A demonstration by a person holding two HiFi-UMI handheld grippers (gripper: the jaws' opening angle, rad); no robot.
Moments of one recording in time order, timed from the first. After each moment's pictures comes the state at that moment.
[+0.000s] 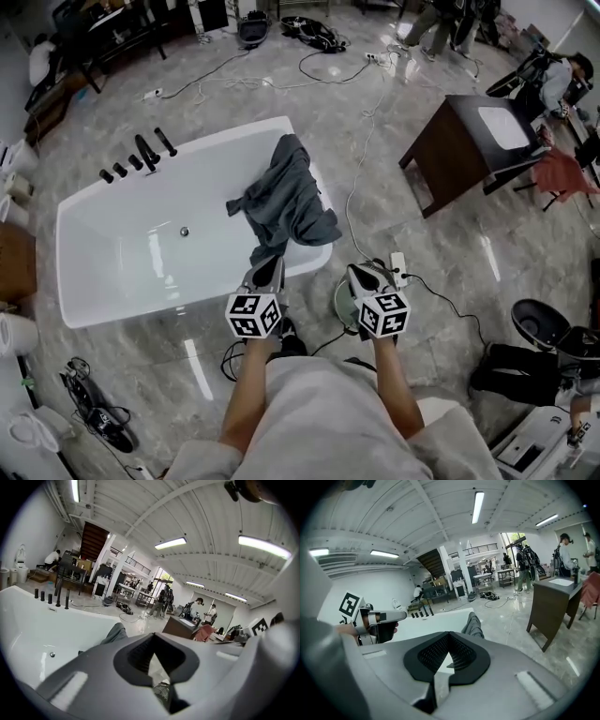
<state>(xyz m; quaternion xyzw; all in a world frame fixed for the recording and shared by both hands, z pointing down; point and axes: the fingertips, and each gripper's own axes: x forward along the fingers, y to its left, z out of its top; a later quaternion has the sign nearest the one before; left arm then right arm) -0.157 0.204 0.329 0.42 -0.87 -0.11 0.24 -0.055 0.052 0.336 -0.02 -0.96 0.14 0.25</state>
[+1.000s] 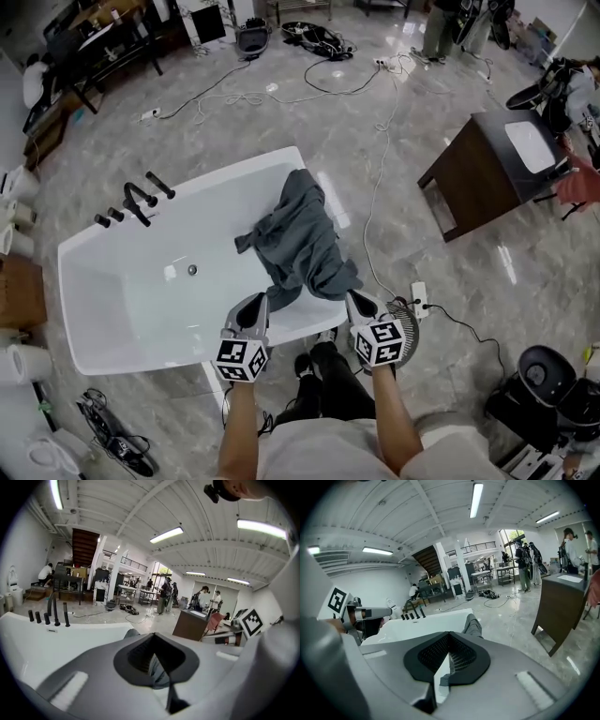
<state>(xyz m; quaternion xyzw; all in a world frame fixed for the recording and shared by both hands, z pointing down) -0.300 0.222 0.368 0.42 -0.88 -0.03 0.23 -0.206 0.035 0.401 0.00 -0.95 0.14 0.26</state>
